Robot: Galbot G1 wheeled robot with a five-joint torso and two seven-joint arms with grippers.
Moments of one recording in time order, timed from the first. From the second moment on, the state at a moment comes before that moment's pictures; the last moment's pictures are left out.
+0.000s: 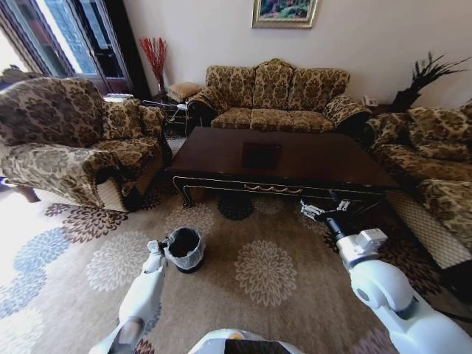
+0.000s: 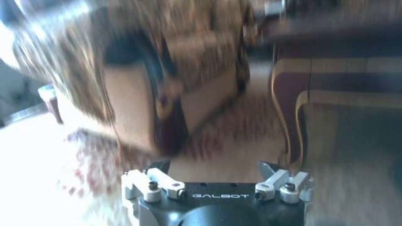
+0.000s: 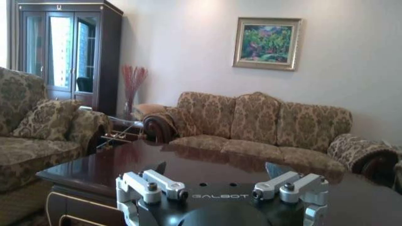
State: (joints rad) left arm 0.94 -1.30 -0.62 -1.12 -0.21 0.03 -0.31; right arm -1.43 0.79 0.56 2.31 0.63 -0.18 0.30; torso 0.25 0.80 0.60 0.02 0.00
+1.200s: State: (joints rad) left arm 1.39 -1.35 -0.62 -2.10 -0.24 0.16 -0.24; right arm -1.53 0.87 0.60 2.33 0.56 -0.21 0.29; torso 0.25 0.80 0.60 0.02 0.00
